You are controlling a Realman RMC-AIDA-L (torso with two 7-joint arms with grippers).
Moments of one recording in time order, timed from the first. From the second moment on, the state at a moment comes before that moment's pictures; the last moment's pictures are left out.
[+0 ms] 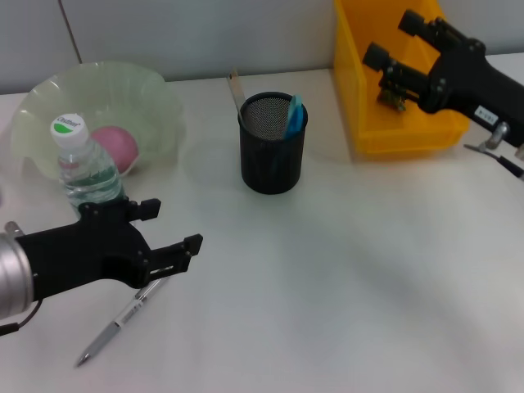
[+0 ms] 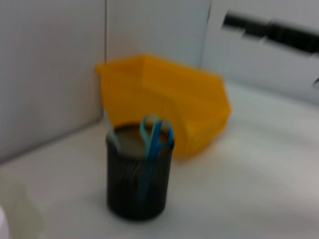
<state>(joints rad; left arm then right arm) 0.12 -2.07 1.58 1.70 1.86 1.08 -2.00 0.42 2.08 -0.87 -0.57 -1.23 -1.43 1.01</state>
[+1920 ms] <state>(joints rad) -0.31 -2.07 1.82 1.58 2.66 1.26 -2.83 0.24 2.07 -0.89 -0.62 -1.31 -1.45 1.03</state>
